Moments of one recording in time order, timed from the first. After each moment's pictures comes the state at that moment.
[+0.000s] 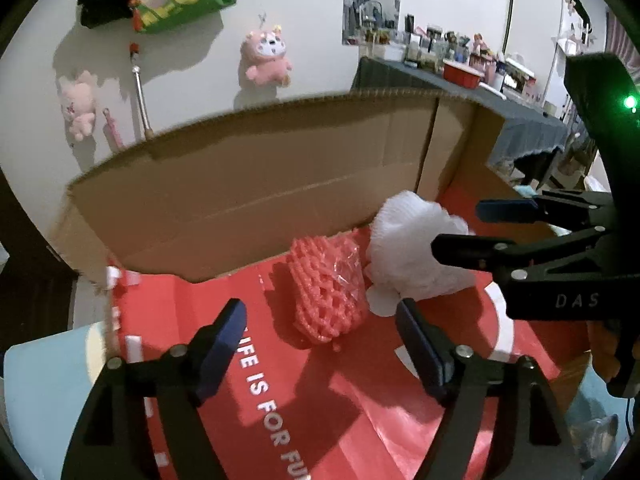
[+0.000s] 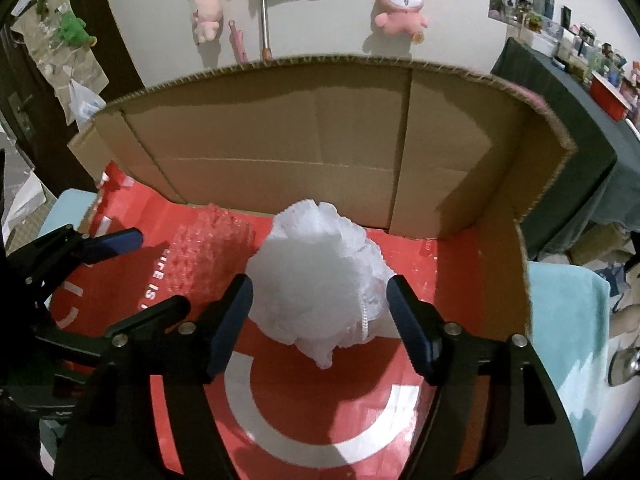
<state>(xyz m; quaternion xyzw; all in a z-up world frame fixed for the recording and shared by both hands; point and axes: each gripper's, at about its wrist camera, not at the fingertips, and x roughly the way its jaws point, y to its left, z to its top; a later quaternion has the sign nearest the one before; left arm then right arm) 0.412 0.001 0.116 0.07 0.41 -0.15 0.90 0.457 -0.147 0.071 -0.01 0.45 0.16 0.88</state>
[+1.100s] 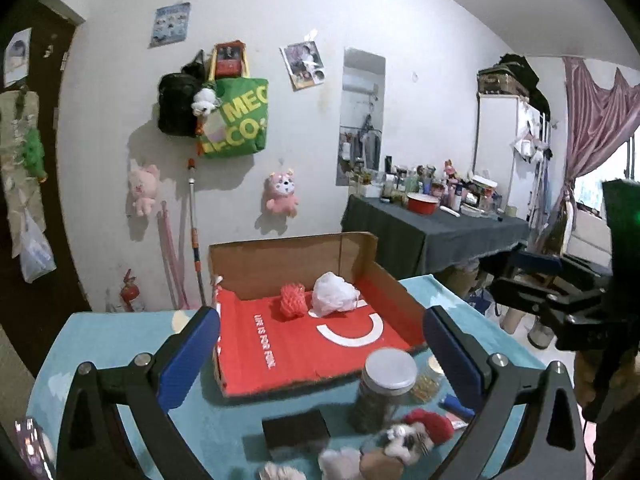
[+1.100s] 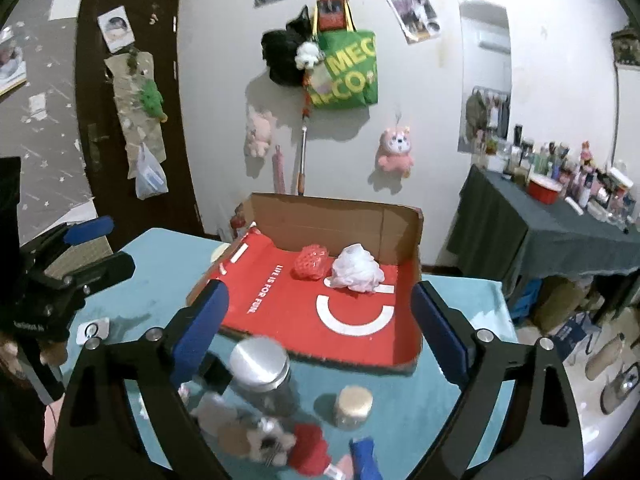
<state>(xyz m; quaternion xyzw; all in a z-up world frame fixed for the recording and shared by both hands) 0.098 0.035 0.238 0.00 0.18 -0.14 0.97 0.128 -0.176 0.204 -0.03 0.21 0.17 0.96</state>
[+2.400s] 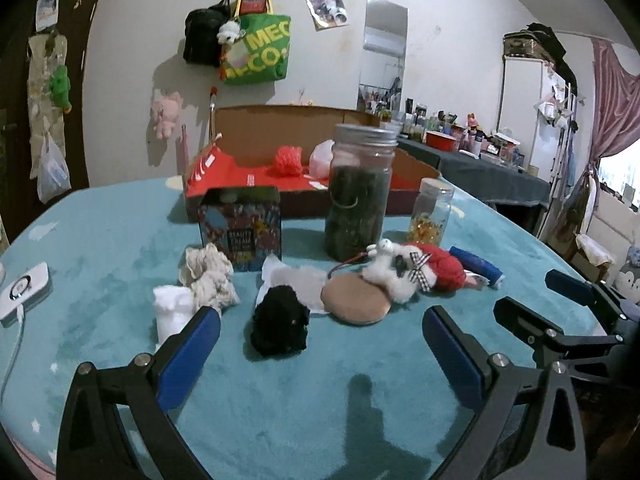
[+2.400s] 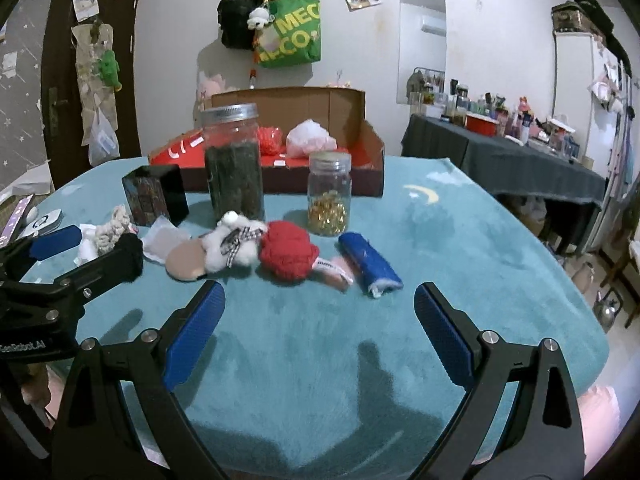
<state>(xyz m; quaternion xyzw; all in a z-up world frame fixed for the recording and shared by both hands) 0.019 -0.012 0.043 -0.02 0.26 -0.09 0.96 0.008 -0.189 0.002 -0.02 0.24 0.06 0.97</state>
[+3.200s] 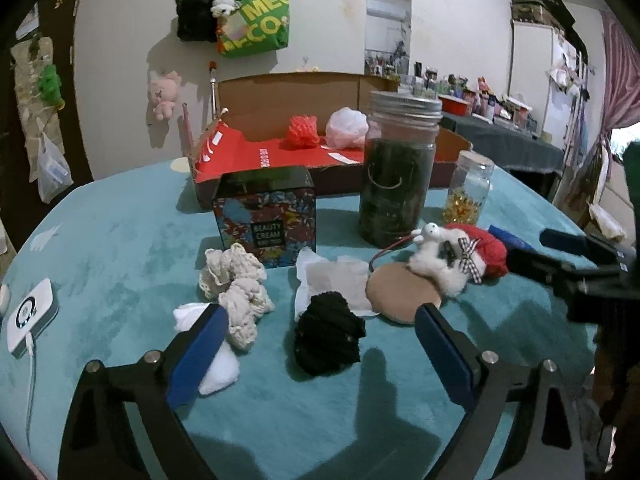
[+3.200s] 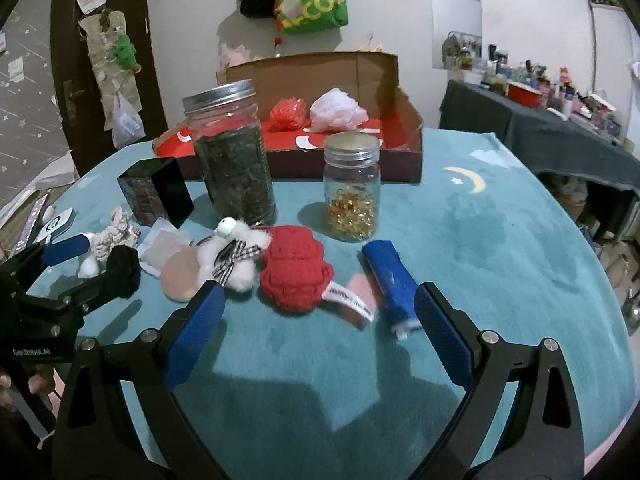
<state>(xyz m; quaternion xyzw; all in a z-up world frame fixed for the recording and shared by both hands) 0.056 0.006 0.042 0.03 0.32 -0.08 0.94 0.074 -0.197 0.007 0.00 0.31 0.13 0.94</state>
